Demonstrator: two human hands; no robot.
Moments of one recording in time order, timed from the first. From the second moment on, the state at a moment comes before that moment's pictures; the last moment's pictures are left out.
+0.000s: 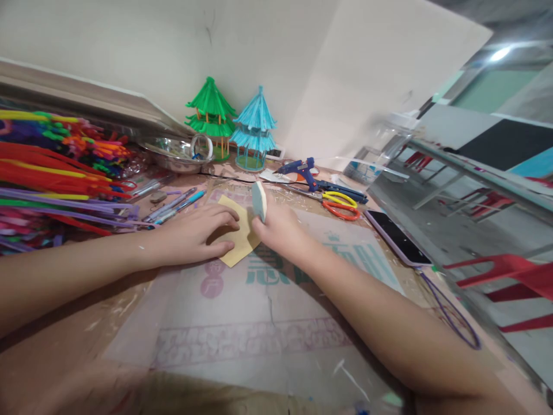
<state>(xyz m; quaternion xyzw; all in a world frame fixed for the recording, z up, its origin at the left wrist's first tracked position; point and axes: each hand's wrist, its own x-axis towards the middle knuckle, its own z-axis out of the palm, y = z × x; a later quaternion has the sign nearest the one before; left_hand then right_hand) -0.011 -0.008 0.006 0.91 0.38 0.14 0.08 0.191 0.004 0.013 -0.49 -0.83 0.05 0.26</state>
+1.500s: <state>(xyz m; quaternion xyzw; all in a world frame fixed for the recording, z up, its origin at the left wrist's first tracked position) -0.015 -0.008 0.003 0.91 0.38 0.16 0.06 0.187 0.003 0.005 -0.39 -0.53 0.56 0.50</state>
